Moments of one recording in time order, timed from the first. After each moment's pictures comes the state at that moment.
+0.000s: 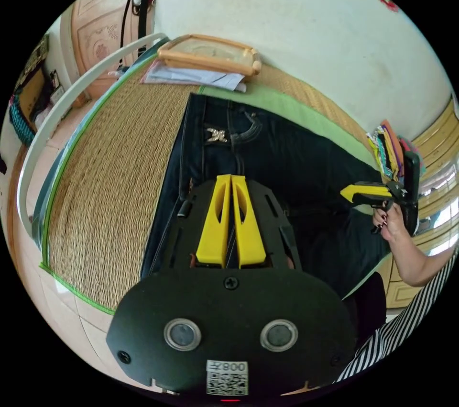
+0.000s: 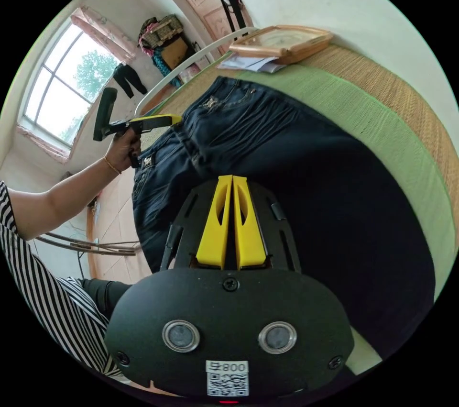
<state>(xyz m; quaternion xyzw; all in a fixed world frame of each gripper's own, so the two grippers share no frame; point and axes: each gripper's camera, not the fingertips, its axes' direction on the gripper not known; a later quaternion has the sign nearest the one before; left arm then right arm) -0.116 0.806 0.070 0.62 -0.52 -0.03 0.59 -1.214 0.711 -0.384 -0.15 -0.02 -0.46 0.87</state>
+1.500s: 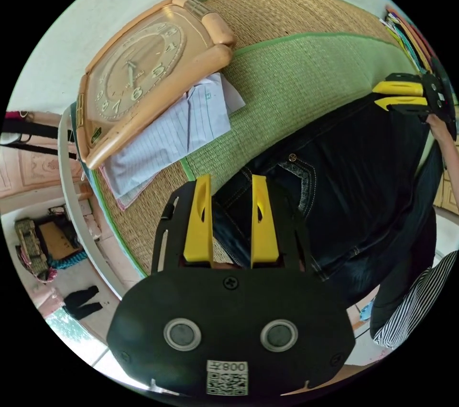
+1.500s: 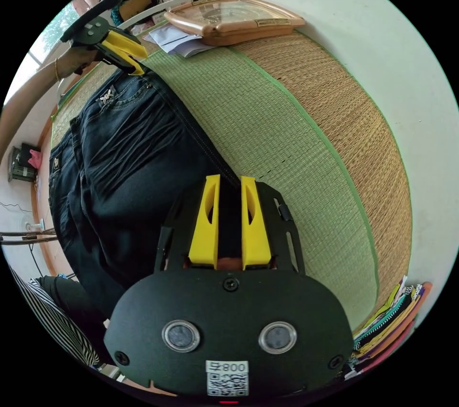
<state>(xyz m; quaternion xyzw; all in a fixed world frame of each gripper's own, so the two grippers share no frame) 0.201 0.667 -0.180 0.26 -0.73 -0.07 0.63 -1.280 0.480 -0.404 -0.16 0.20 -0.52 0.81</state>
